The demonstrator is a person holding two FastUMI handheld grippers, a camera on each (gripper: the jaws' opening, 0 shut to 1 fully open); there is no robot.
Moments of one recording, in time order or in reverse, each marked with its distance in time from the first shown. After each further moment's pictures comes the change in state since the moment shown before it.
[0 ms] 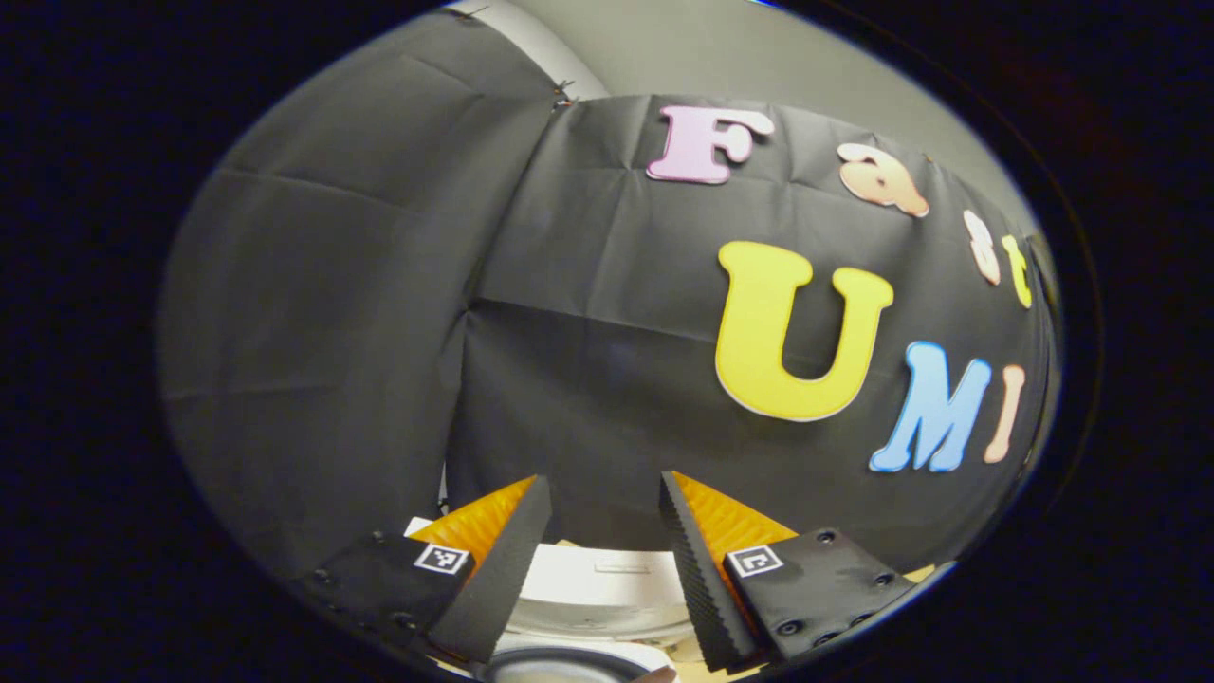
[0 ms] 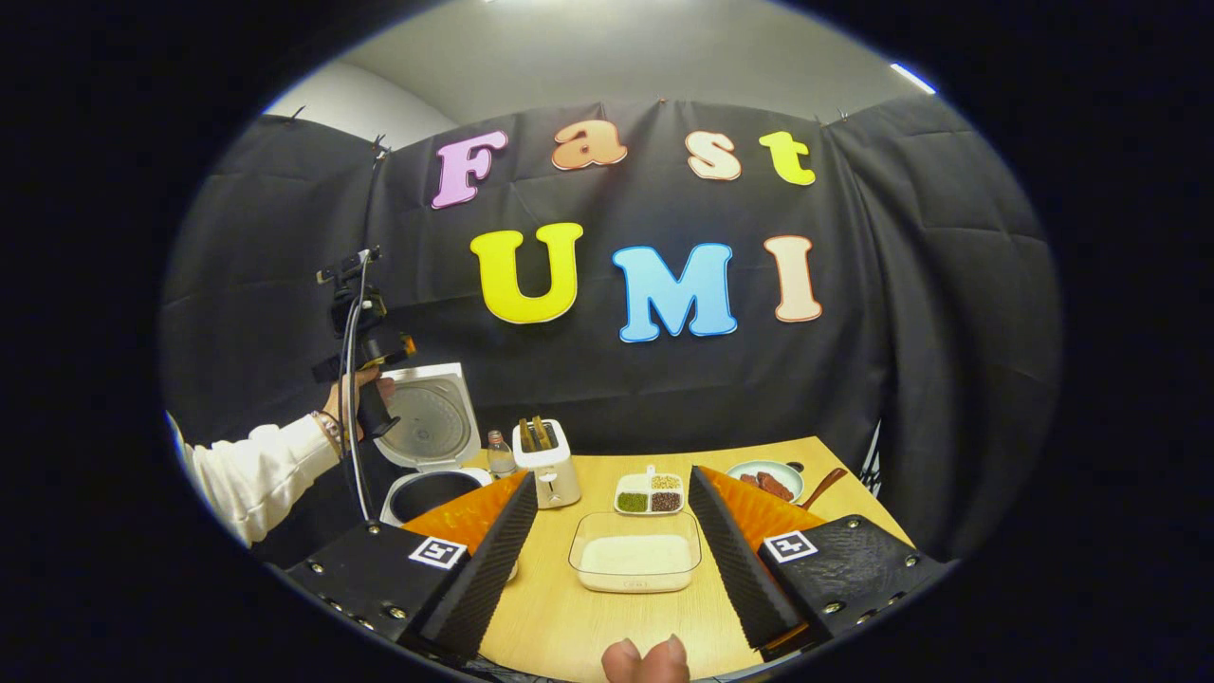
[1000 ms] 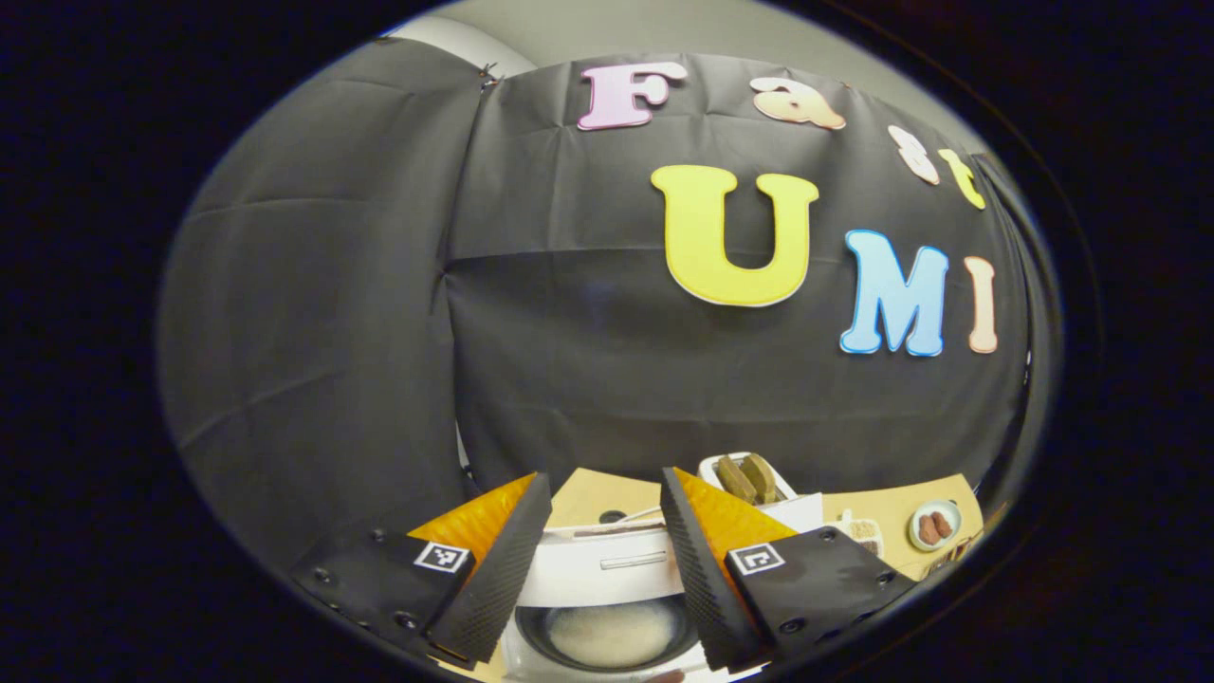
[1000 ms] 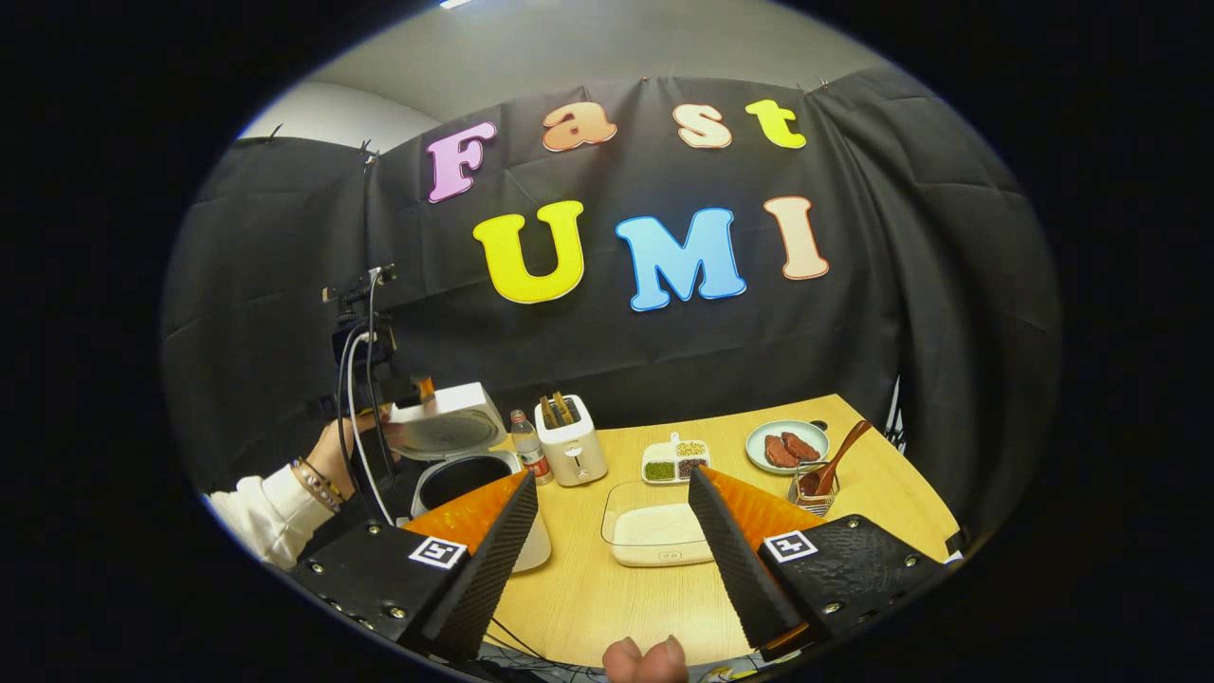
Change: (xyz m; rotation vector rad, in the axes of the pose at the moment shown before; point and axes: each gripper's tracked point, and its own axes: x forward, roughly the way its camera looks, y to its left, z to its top) left arm -0.139 -0.011 -0.097 0.155 0.170 -0.055; right arm -0.018 0.020 -0.033 0.086 0.061 0.041
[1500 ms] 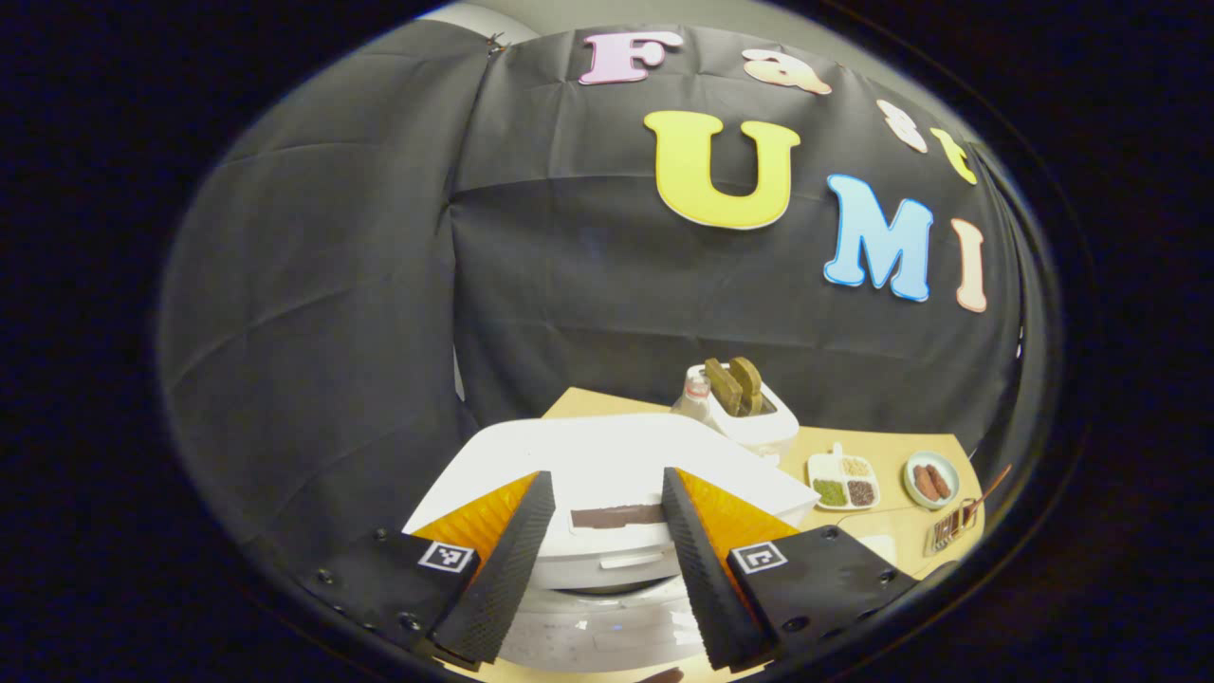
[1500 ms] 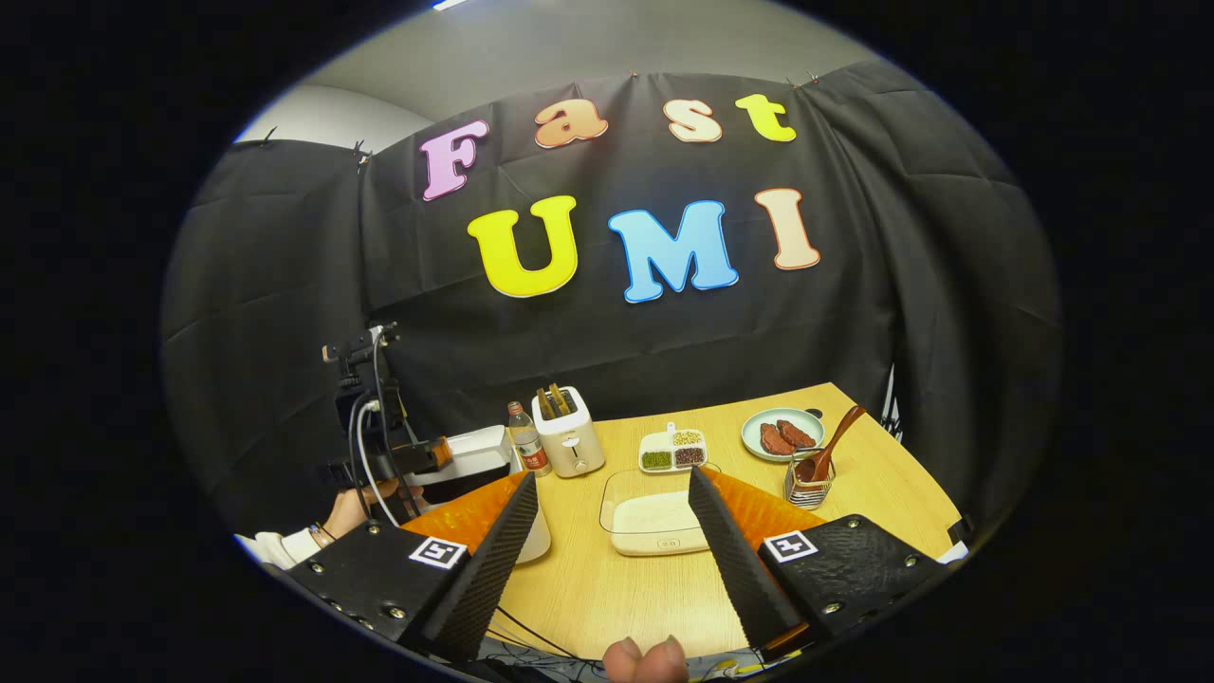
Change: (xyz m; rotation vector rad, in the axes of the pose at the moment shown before) left arm -0.042 -0.013 -0.124 0.010 0.154 -0.002; right arm -0.011 -0.004 -0.016 0.020 0.021 -0.015
